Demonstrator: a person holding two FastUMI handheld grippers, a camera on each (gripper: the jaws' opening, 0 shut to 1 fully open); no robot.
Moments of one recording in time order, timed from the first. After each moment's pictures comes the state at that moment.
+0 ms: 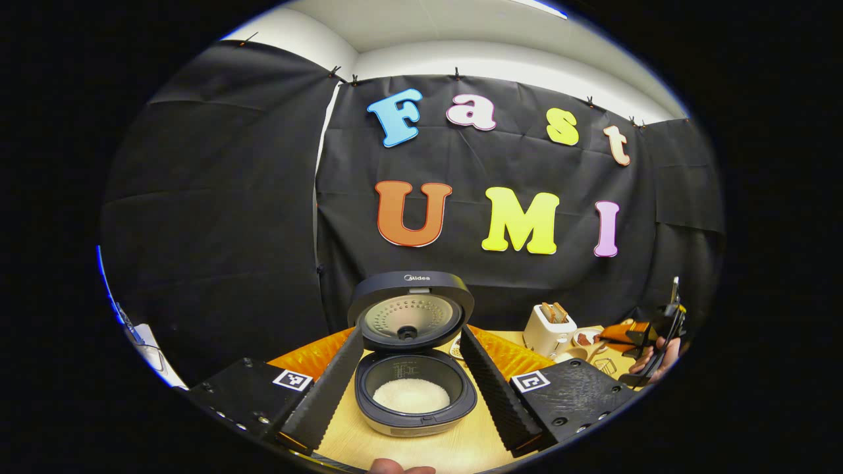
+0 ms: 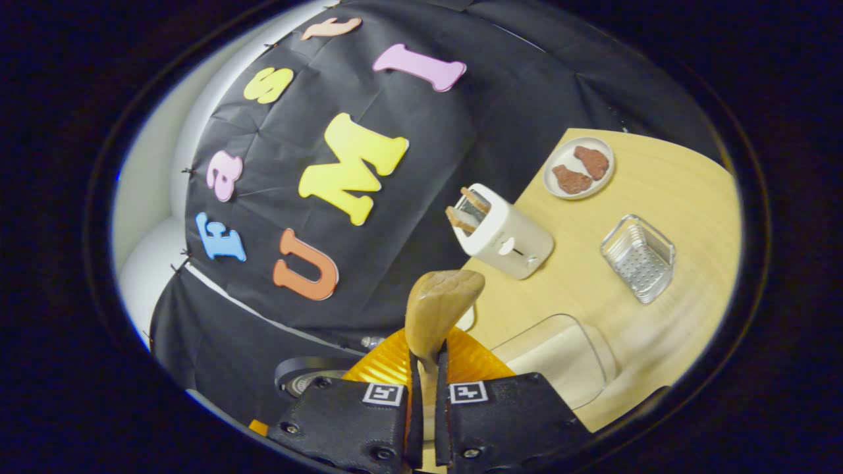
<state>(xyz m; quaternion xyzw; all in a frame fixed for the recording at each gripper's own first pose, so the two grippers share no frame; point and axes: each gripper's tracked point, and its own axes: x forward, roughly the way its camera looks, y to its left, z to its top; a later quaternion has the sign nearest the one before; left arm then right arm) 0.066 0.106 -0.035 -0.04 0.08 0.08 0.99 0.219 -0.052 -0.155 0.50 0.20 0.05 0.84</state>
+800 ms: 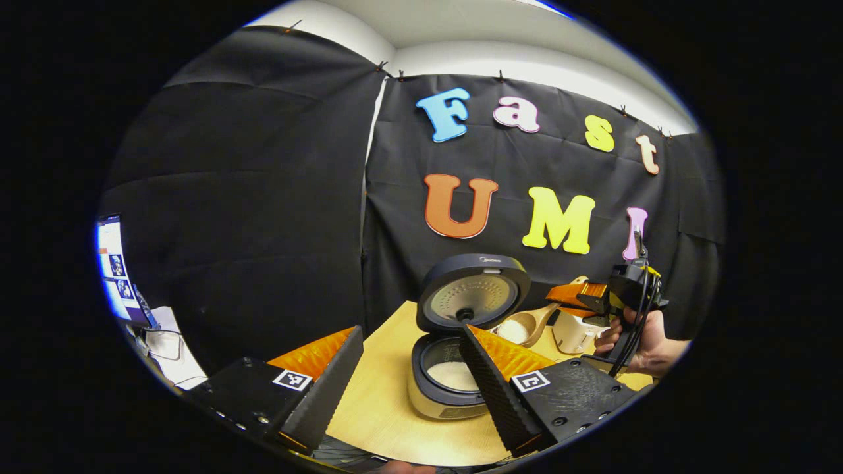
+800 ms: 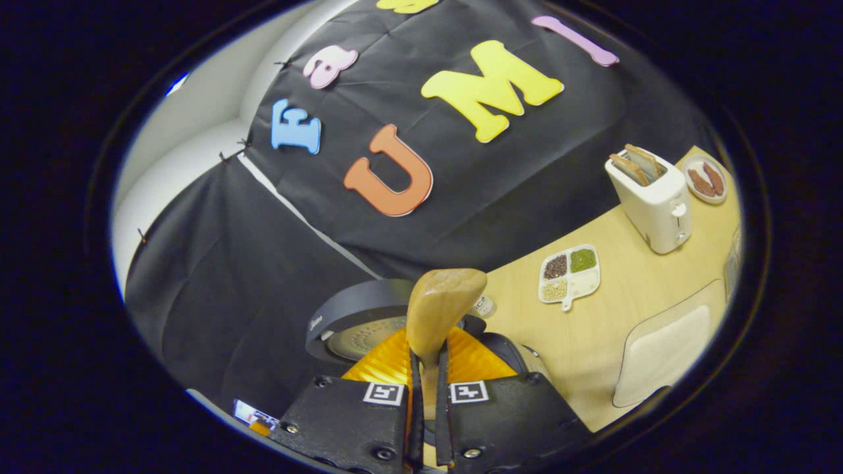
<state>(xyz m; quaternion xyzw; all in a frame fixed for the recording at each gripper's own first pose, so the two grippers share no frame) -0.003 0.195 -0.057 -0.07 0.10 0.15 0.98 0.239 0.203 -0.115 0.33 0.24 0.22 0.89</state>
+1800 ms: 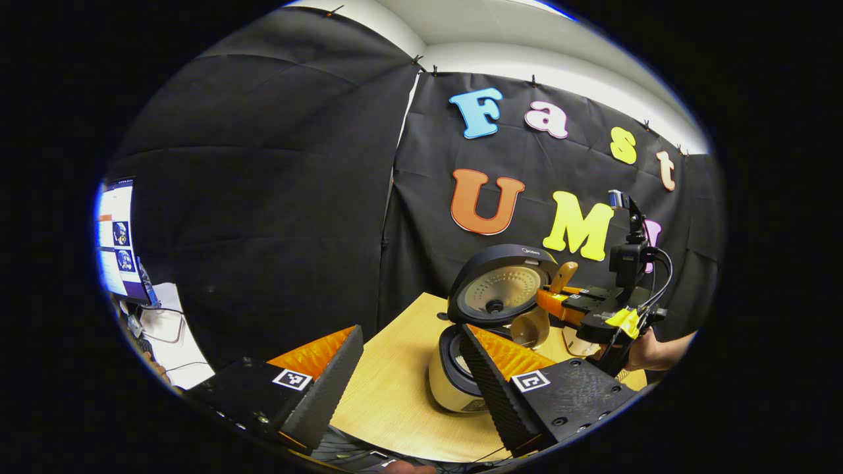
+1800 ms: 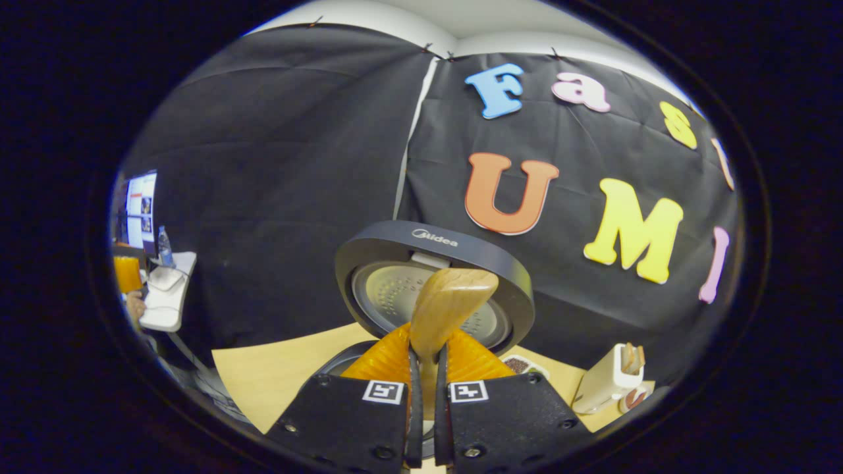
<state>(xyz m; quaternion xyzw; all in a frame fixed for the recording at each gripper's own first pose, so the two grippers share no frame) -0.024 0.232 -0.081 -0.11 0.10 0.17 0.97 0.215 0.292 -0.119 -0.16 0.09 0.29 0.94</state>
